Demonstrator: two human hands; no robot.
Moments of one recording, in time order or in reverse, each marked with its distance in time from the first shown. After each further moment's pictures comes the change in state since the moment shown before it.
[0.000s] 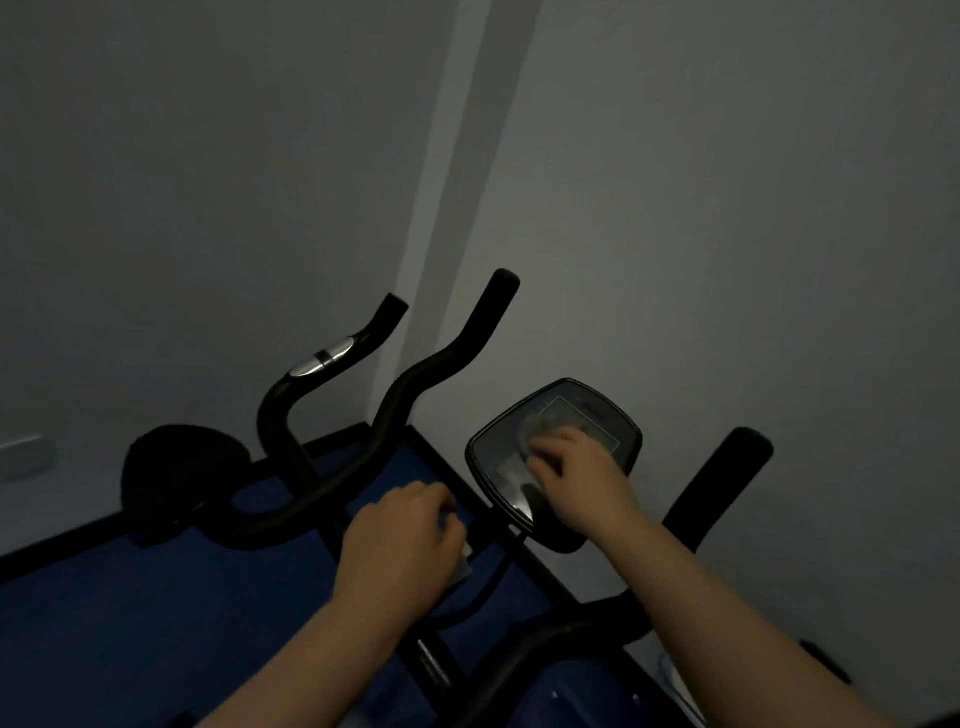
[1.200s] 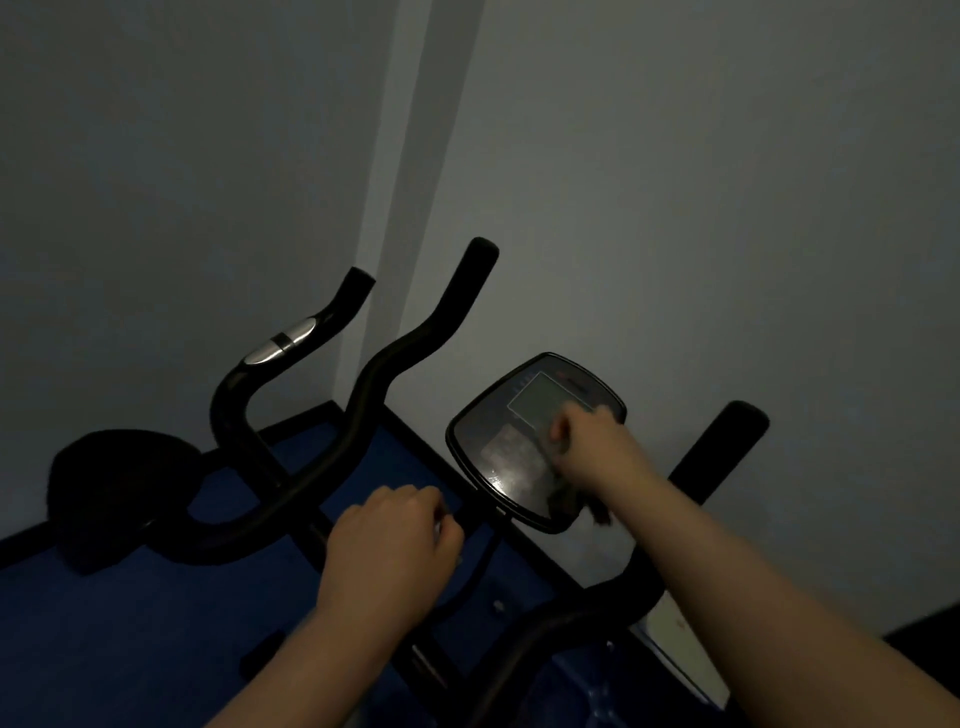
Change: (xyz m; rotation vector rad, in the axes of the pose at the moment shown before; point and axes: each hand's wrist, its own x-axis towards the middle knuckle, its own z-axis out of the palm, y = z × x) left_hand 0.002 0.003 -0.001 0.116 -0.082 0.041; right_hand 0.019 0.023 -0.003 -0.226 -0.157 0.288
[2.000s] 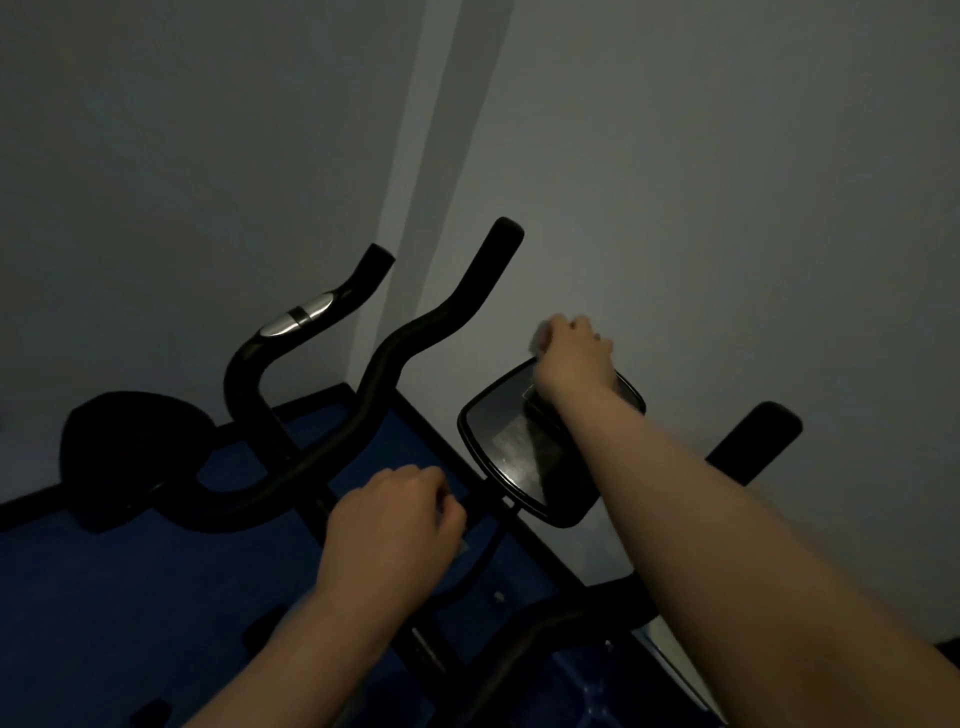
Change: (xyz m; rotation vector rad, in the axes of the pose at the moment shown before) left_hand -0.001 -0.001 0.002 -0.041 0.063 -0.047; right_hand 0.065 -0.052 -0.015 0.022 0.161 0.019
